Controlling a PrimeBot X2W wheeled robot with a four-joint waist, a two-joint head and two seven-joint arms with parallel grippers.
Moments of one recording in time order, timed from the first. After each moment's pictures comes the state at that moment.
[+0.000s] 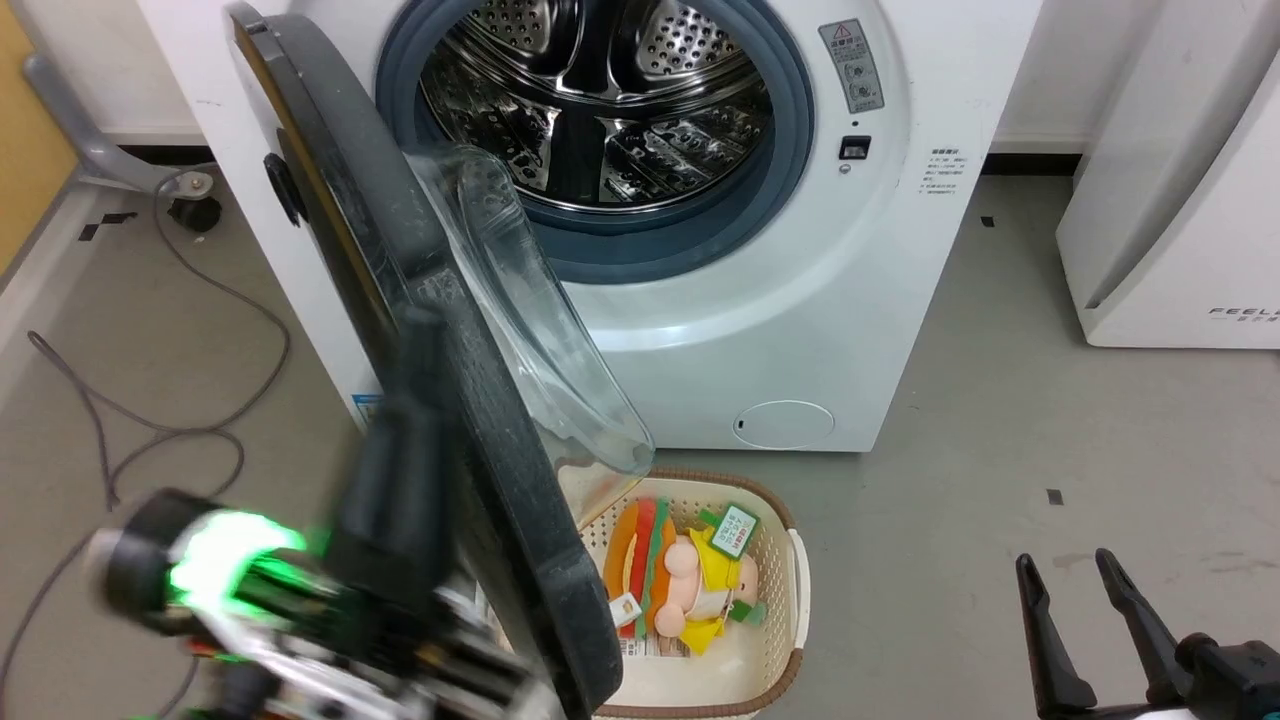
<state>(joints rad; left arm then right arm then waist) -0.07 0.08 -0.24 -0.65 -0.09 -0.02 -0.23 0.18 -0.05 -0.06 -0.11 0.16 0.13 -0.08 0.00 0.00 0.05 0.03</state>
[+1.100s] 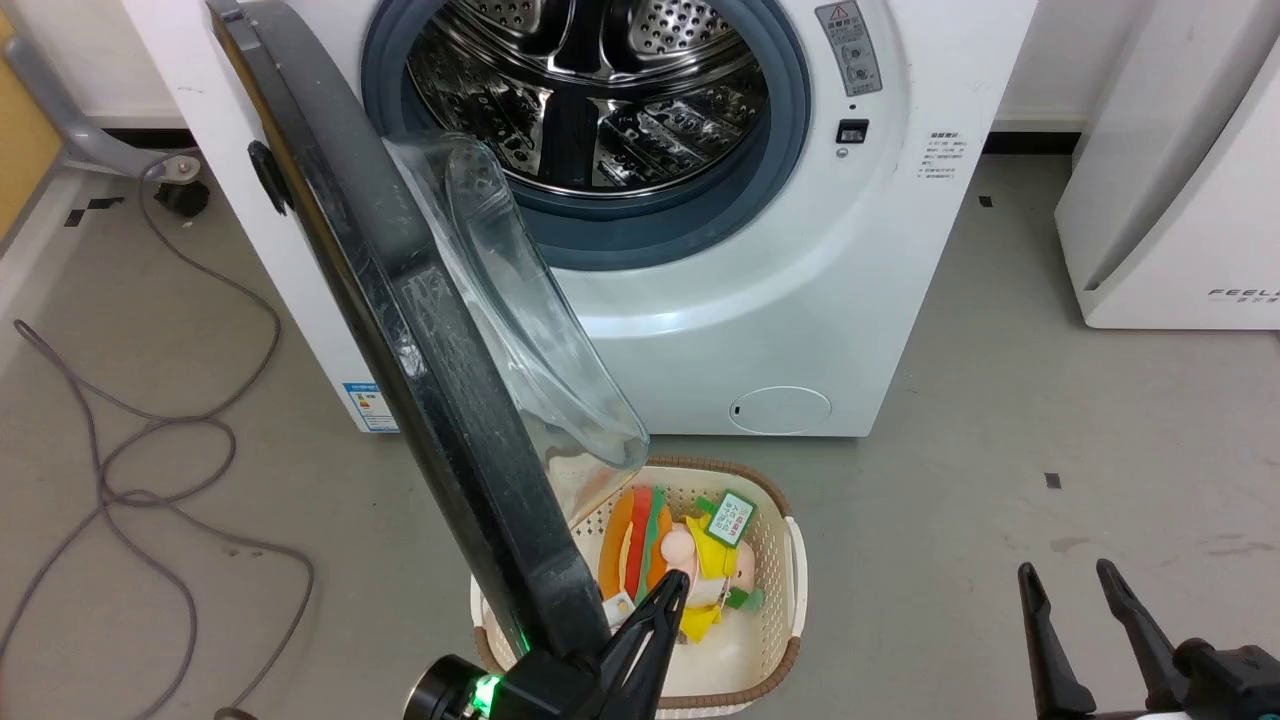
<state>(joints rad) 0.08 0.10 -0.50 -0.15 -0.17 0.00 -0.05 0.17 -0.05 -0.07 -0.07 0.16 0.13 -0.09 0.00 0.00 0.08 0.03</state>
